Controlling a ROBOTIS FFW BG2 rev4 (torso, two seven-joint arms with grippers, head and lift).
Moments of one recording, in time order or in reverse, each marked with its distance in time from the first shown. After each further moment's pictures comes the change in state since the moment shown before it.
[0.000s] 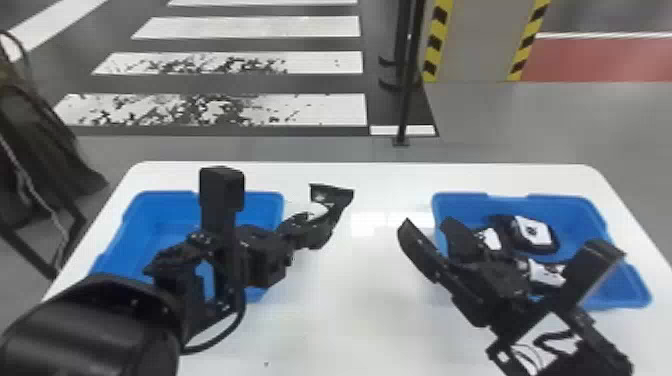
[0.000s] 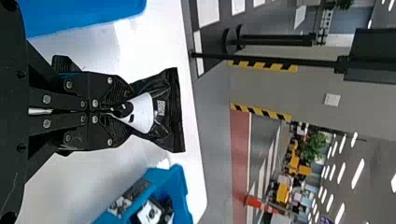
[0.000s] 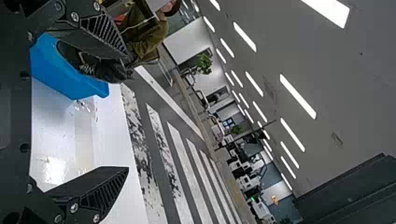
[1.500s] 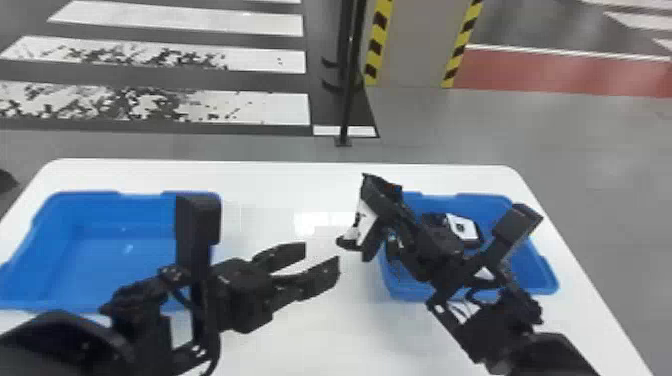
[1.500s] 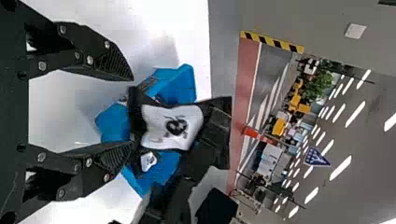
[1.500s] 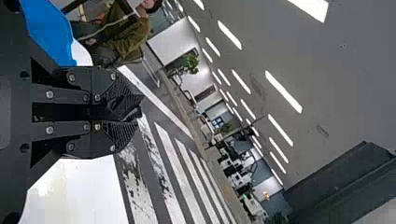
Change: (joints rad) left arm 0.049 0.014 -0.102 -0.012 0.188 -0.010 -0.032; right arm -0.132 -0.002 -0.042 0.109 -0.067 -0.005 -0.012
